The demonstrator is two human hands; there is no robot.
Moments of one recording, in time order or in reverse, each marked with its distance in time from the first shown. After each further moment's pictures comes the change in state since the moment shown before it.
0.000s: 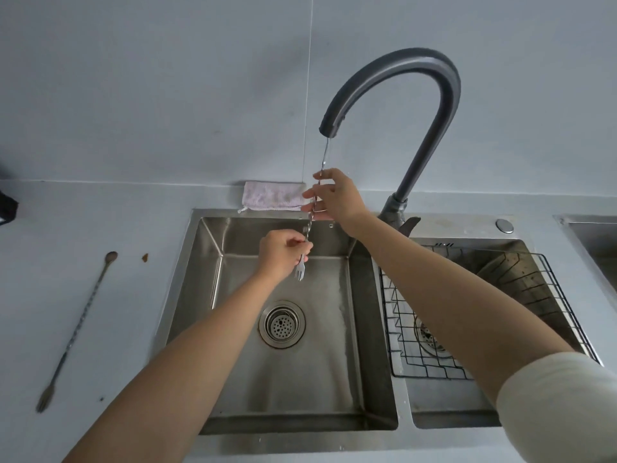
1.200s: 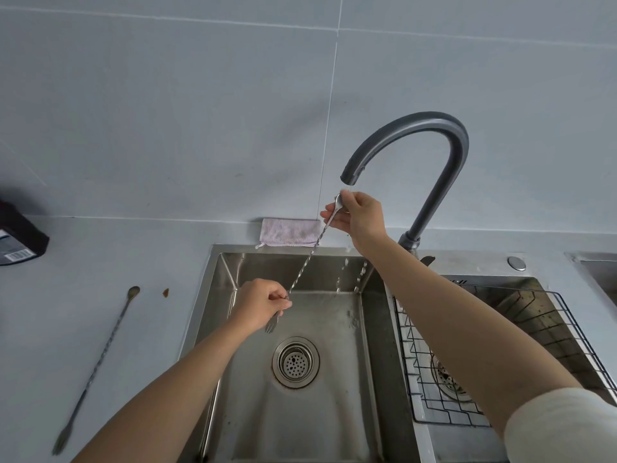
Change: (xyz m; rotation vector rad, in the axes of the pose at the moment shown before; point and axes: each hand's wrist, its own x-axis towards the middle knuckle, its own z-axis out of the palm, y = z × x) left_hand -0.018 -0.022 -0.065 0.301 -0.133 0.018; right_hand 0.010 -0.029 0.006 0.318 0.194 -0.050
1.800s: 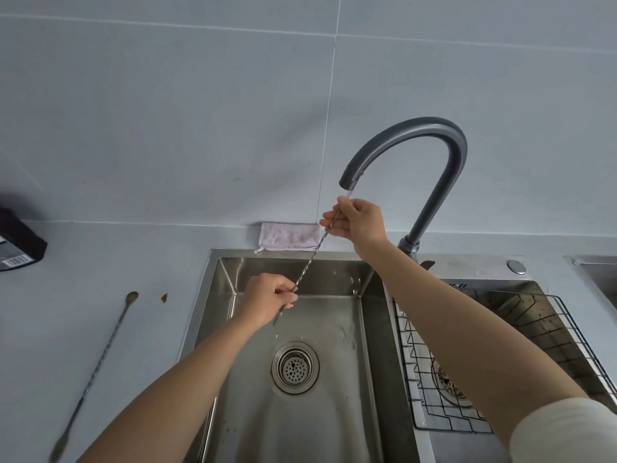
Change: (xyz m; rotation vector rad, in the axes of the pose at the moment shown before) left_hand 0.013 0.015 0.002 -0.092 -0.002 -0.005; right_hand 0.001 0.001 -0.003 -0.052 -0.040 0.006
